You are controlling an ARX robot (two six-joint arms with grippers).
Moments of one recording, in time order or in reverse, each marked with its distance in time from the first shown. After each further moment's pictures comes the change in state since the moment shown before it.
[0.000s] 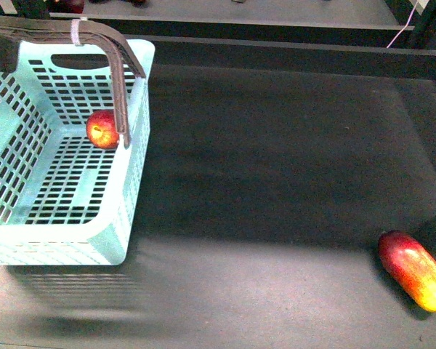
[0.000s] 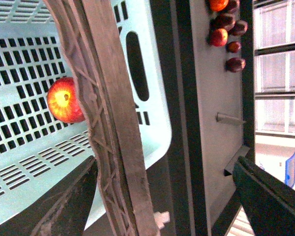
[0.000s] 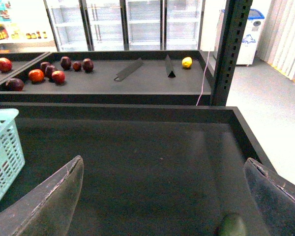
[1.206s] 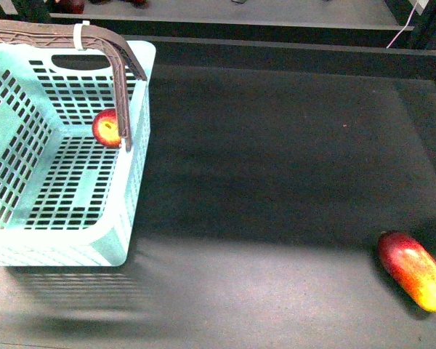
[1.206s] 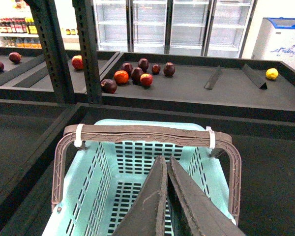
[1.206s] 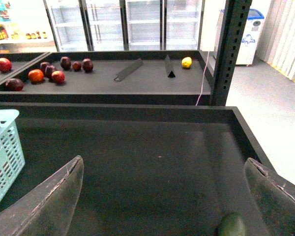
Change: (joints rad) left arm 0.073 -0.949 -0.963 0.597 0.215 1.469; right arm 0.000 0.000 0.000 0.000 0.000 0.000
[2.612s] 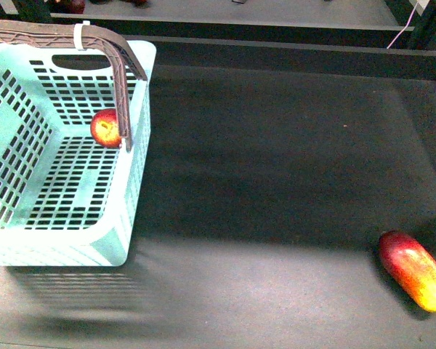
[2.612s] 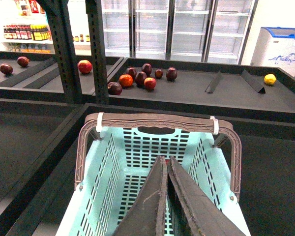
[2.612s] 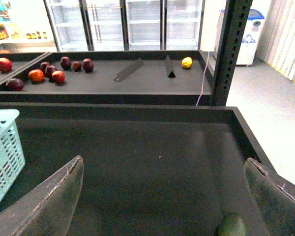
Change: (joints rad) left arm 0.137 -0.665 -0.091 -0.550 0.132 0.004; right arm 0.000 0.000 0.000 0.000 0.000 0.000
